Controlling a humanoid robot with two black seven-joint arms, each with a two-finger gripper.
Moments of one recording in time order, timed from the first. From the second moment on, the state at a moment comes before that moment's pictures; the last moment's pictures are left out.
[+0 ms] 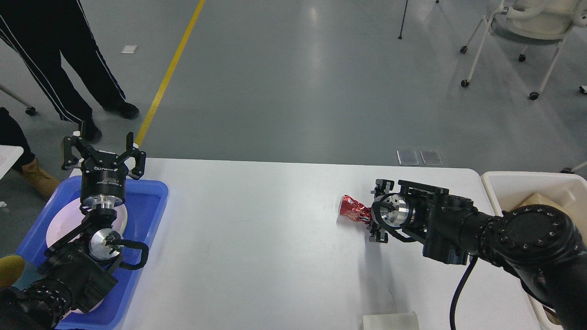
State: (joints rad) left arm -0.67 0.17 -0.85 -0.28 -0.13 -0.62 -0.72; right arm 1.04 0.01 -0.50 0.47 0.88 -0.28 -0.19
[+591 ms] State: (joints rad) left arm -0.67 0.17 -0.85 -0.28 -0.13 -0.62 -0.72; right arm 1.01 0.03 -0.48 0.45 0.82 -0.28 -0.14
